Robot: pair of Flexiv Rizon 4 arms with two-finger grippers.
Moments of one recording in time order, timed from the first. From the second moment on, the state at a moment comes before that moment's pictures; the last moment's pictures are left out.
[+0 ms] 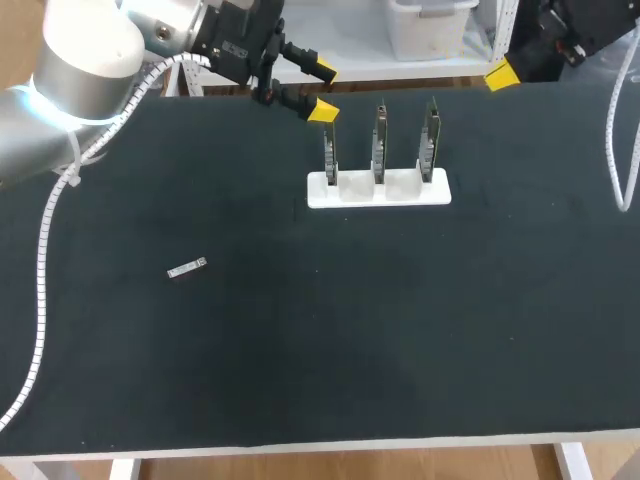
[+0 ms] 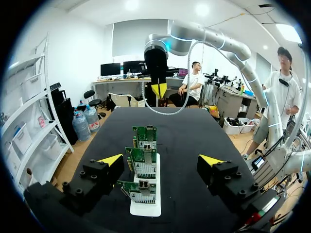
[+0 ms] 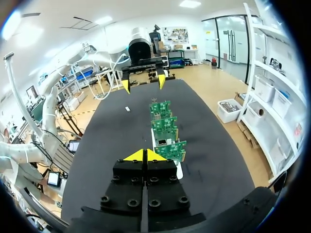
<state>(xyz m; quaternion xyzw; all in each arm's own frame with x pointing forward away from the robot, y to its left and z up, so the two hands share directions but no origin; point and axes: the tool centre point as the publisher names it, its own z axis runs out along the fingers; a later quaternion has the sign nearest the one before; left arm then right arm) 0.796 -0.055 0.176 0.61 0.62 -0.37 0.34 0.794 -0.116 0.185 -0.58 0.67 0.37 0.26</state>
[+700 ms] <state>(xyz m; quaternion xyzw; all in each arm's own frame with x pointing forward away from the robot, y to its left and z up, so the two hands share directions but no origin) 0.796 -0.055 0.176 0.61 0.62 -0.37 0.34 0.797 -0.115 0.182 -0.60 0.67 0.36 0.26</state>
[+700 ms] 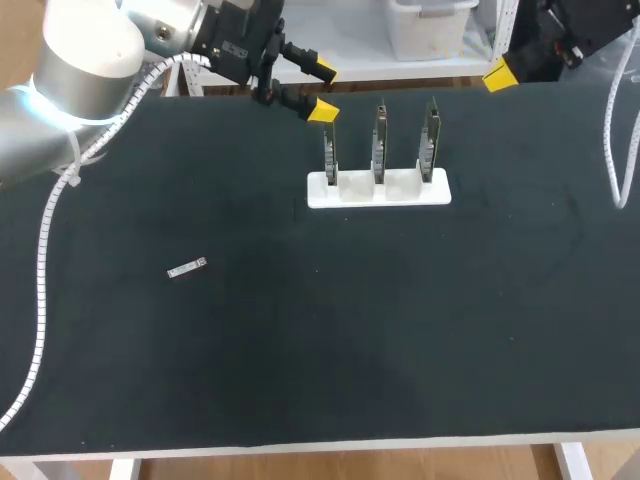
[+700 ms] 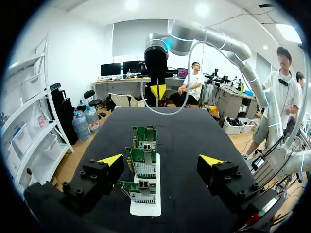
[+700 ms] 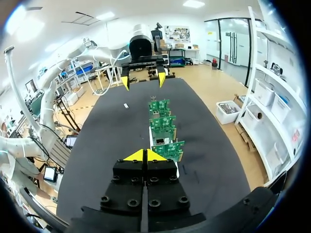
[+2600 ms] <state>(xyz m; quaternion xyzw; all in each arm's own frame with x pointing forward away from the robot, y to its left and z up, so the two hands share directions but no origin) 0.796 -0.055 0.176 0.61 0.62 -0.37 0.34 0.808 -0.114 0.177 -0.60 0.67 0.36 0.24</state>
